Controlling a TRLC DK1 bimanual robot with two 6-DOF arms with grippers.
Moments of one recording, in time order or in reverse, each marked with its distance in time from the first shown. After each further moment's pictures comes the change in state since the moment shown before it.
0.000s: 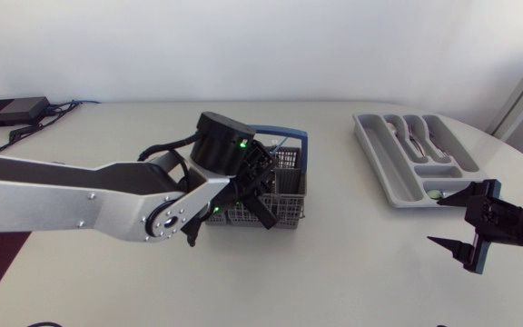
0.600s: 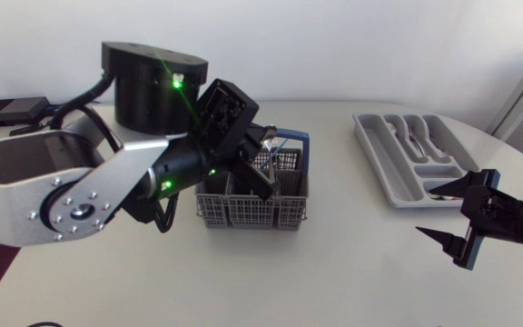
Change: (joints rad) left arm -0.013 -0.265 0.018 -0.060 0.043 -0.066; right arm 0.113 -0.214 -0.066 -0.001 -0.035 0.178
